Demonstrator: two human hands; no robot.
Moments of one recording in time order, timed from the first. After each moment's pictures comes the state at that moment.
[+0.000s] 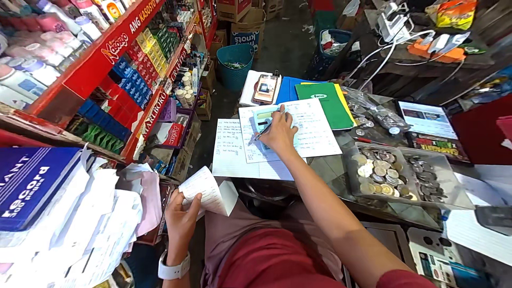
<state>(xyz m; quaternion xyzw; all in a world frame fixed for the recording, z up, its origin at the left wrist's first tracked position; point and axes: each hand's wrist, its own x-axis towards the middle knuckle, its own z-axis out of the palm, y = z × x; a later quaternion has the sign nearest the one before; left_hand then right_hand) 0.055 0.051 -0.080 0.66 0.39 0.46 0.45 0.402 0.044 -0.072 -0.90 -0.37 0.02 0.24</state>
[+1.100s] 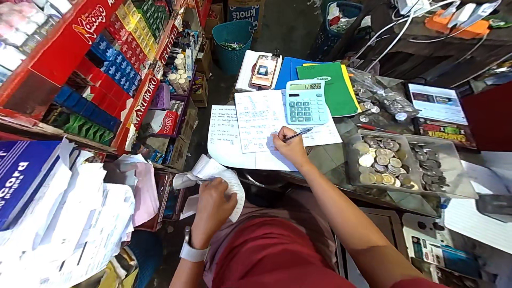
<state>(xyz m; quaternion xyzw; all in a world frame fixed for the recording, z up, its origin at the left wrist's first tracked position) 0.110 0.025 -0.065 0.89 0.31 0.15 0.30 0.398 -0.033 -0.110 -0.71 -0.39 0.19 0.55</state>
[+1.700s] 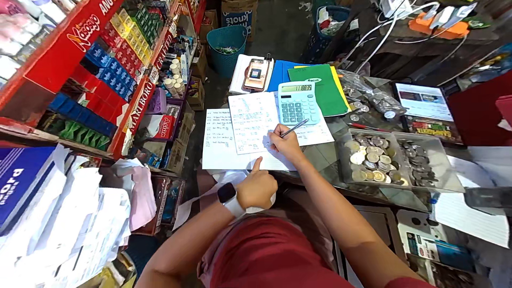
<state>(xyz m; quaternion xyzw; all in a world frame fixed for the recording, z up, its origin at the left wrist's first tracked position) 0.234 0.018 -0.038 0.94 -0.08 -0.22 0.24 0.406 -0.031 -0.099 -0.71 -0.31 0.29 0.57</state>
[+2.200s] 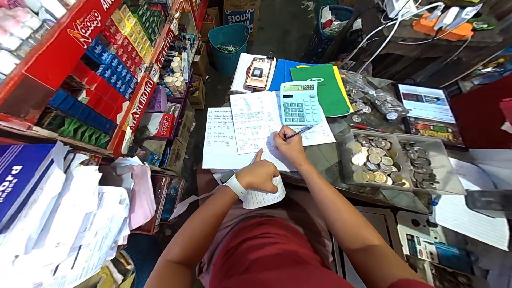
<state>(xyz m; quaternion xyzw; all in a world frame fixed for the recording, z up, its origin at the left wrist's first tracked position) 0.263 0.043 -0.066 0.92 -0.07 -0.19 0.34 0.409 -0.038 -0.113 -0.71 -0.38 0.17 0.57</state>
